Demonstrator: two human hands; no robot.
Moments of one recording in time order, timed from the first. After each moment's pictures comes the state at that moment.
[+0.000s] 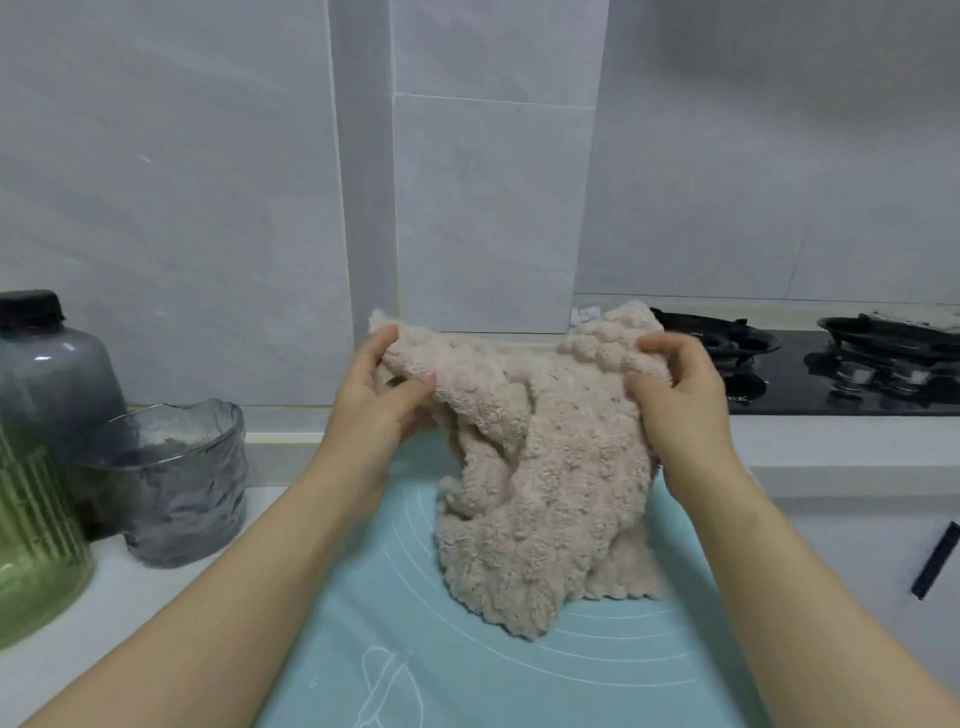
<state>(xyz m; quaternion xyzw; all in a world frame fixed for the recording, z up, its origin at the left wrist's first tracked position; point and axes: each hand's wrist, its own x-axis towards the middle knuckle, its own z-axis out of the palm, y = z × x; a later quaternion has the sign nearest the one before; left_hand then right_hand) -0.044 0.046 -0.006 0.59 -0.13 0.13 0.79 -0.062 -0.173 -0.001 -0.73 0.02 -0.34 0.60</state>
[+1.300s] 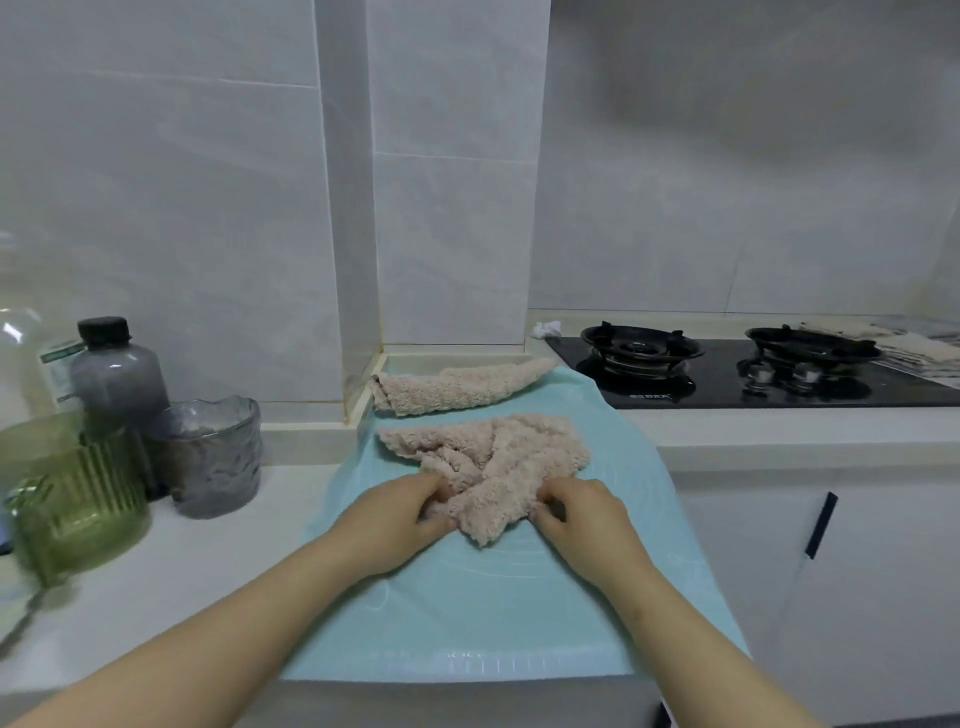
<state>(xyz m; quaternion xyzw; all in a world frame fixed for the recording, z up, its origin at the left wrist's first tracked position) -0.125 0.038 -0.041 0.96 -0.23 0.05 0.18 -0.161 -0.169 -0.055 -0.96 -0.03 -0.18 0.22</state>
